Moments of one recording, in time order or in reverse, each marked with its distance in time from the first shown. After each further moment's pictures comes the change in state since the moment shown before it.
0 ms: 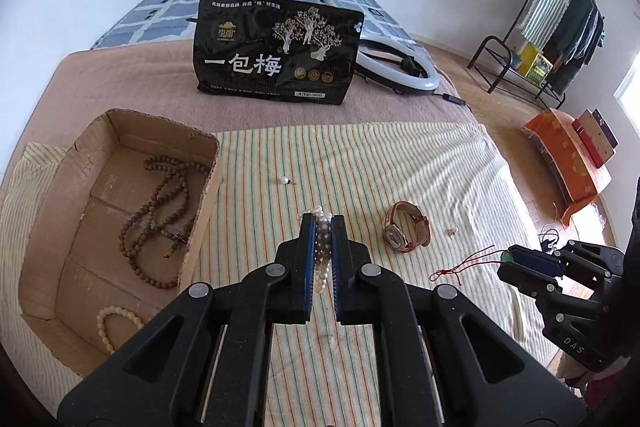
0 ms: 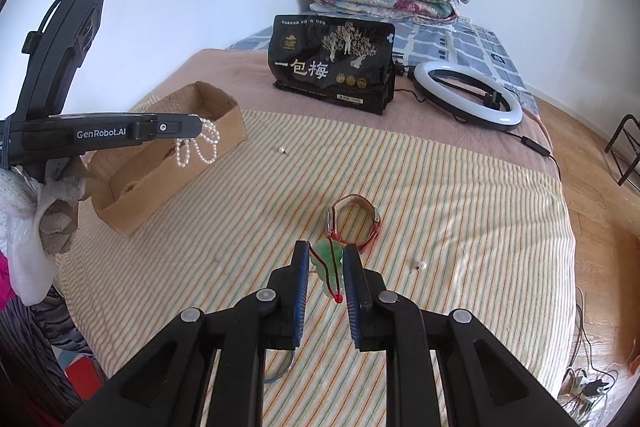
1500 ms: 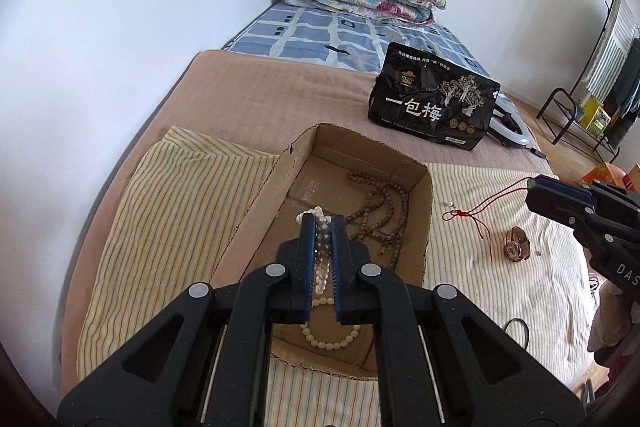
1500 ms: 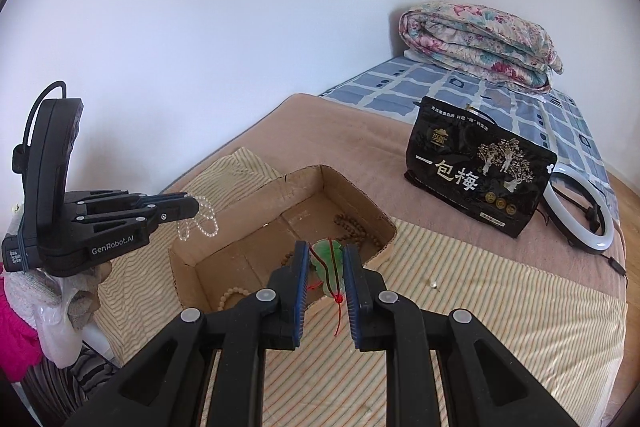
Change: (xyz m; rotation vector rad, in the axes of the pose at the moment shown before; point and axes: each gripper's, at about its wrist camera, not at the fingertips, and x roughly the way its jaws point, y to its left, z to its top) left arm -0.094 0.166 -0.021 -0.153 -0.097 0.226; right arm 0.041 0.159 0.123 -0.147 -0.102 0.190
